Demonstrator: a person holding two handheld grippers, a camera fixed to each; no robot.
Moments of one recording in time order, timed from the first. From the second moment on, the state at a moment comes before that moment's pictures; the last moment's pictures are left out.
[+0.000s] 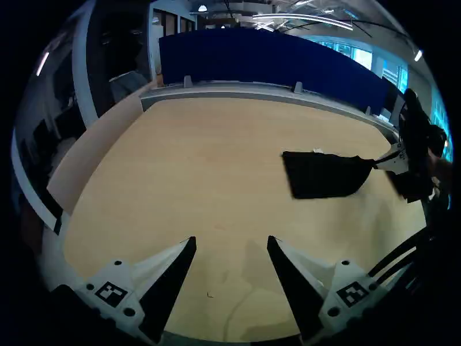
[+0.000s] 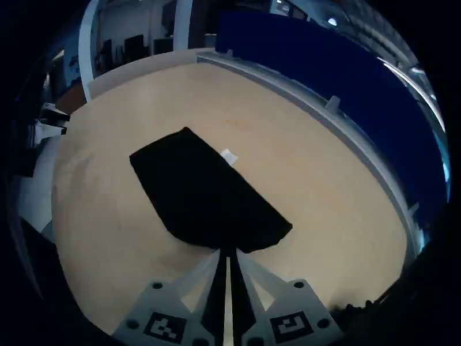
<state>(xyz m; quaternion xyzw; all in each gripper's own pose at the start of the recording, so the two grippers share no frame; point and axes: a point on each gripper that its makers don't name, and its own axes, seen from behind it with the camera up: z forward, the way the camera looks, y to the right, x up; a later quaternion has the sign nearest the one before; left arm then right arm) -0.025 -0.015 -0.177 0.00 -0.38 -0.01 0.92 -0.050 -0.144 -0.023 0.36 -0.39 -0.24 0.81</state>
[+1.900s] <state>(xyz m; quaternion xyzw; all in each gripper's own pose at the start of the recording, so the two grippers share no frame) 0.006 -0.030 -0.186 0.03 -0.34 -0.07 0.94 -0.107 -0.344 -0.041 0.49 -0.37 -0.29 0.74</state>
